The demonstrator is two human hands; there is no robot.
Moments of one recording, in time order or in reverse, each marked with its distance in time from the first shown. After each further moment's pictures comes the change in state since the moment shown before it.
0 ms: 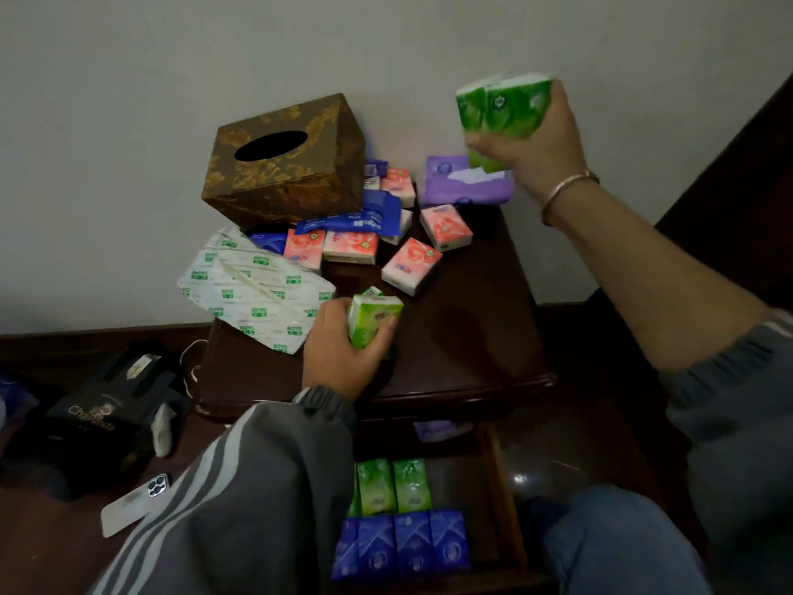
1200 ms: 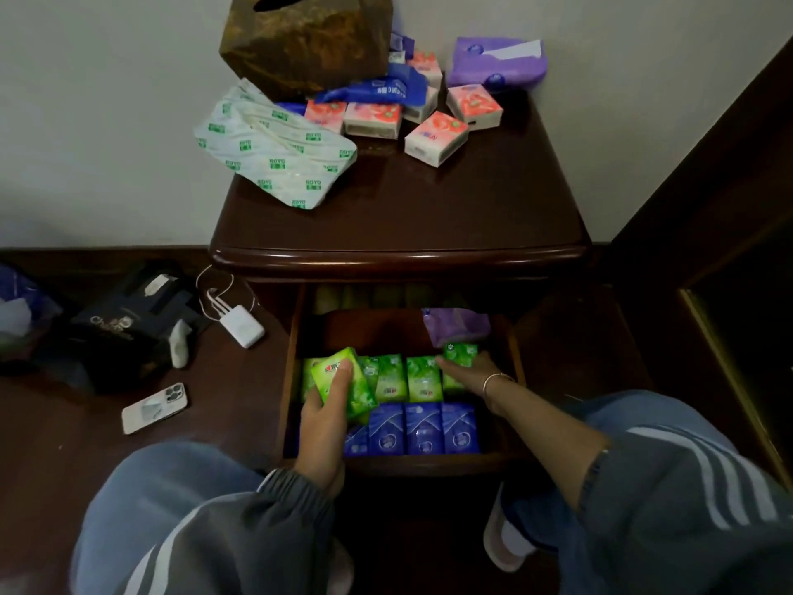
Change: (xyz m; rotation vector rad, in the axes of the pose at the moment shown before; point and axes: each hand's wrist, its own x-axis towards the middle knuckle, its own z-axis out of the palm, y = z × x) left_hand -0.222 -0.088 -0.010 -0.792 -0.040 -0.964; right_hand -0.338 0.239 0.037 -0.258 -0.317 1.067
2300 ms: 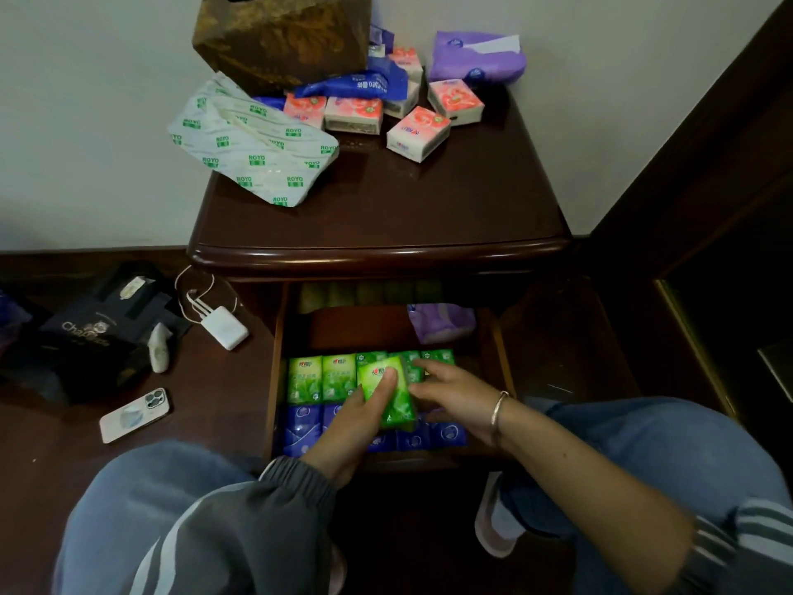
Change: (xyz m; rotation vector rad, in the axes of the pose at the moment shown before) left_hand -0.018 0.010 0.030 0.356 -0.406 -0.136; right_hand -0.112 -0.039 0.000 0.016 -0.438 -0.119
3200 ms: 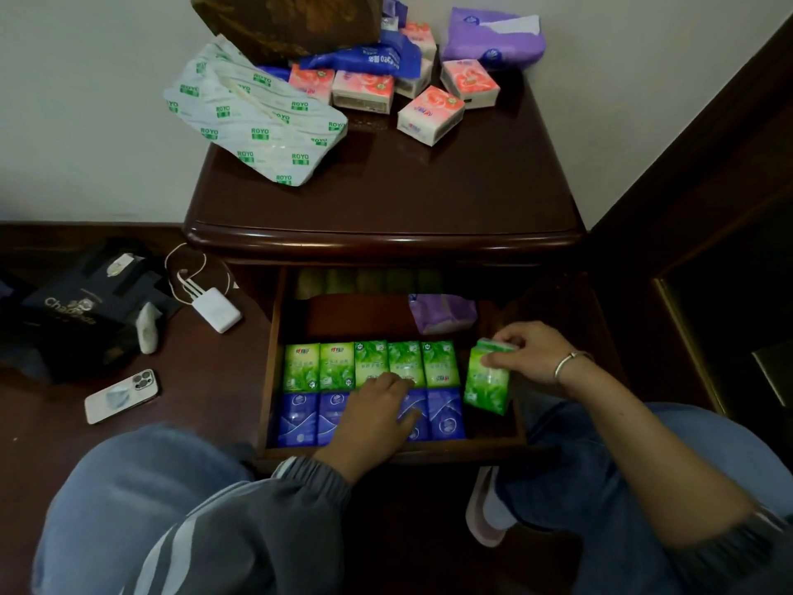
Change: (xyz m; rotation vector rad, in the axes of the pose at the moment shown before) left_hand 0.039 -0.036 0.002 1.283 0.016 0.463; right_hand 0.011 0.011 -0.106 -0.666 0.427 -0.038
